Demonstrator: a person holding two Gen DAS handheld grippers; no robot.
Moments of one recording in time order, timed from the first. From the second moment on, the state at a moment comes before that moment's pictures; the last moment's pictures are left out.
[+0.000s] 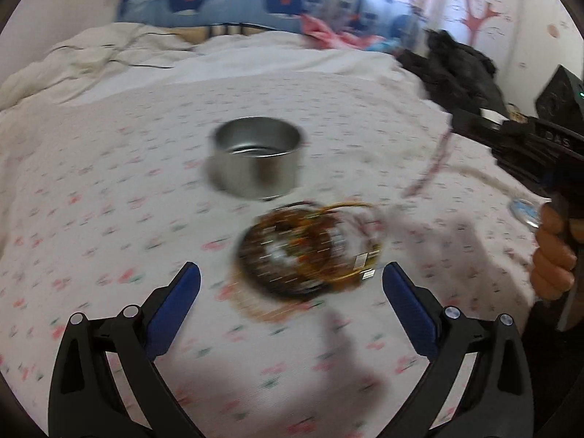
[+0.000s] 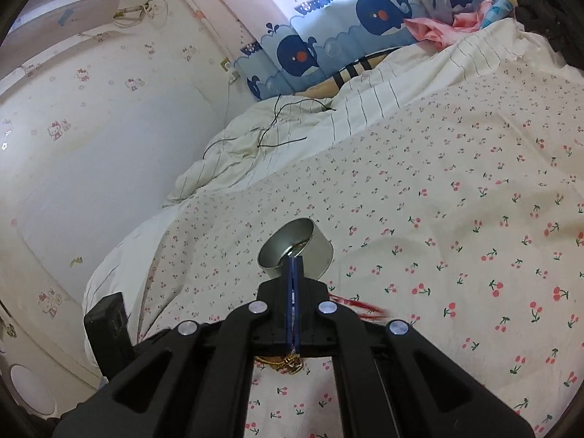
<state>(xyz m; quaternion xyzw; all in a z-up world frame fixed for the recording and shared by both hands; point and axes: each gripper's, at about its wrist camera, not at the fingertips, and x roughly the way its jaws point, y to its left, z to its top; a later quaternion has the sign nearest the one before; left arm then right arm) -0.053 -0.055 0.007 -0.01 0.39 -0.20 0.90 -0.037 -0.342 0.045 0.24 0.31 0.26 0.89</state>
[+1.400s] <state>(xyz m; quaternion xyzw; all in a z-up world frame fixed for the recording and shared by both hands) -0.017 -0.062 -0.018 -0.07 0.45 -0.20 0.87 -0.038 -0.341 0.044 0.25 0.31 0.27 0.88</state>
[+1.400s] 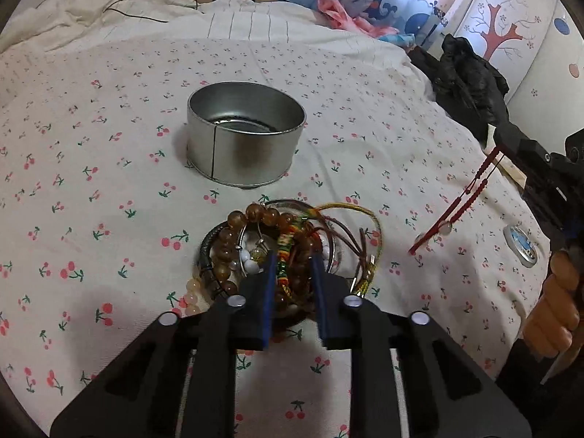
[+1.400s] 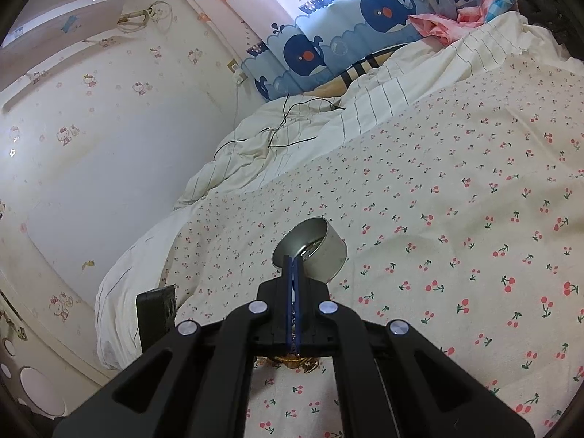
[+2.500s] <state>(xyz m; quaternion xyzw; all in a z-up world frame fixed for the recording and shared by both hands) 0.031 -0.025 0.079 -0.11 0.36 -0.21 0.90 -0.016 -0.284 -0.012 0.00 0.46 0.13 0.88</state>
